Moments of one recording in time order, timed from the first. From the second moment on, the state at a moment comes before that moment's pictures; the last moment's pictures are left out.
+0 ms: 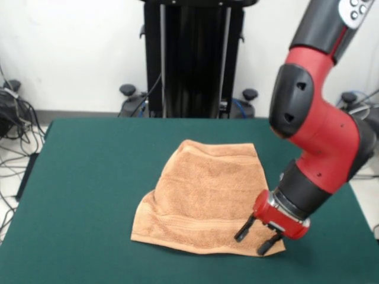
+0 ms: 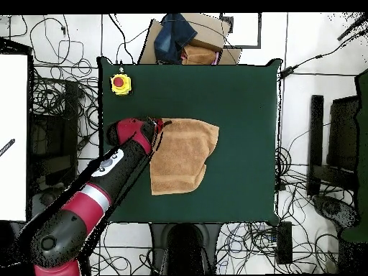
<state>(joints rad) 0.45 0.41 -0.91 0.94 0.71 0.40 1.98</state>
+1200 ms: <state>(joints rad) 0.50 0.39 -0.93 0.92 0.73 0.48 2.11</state>
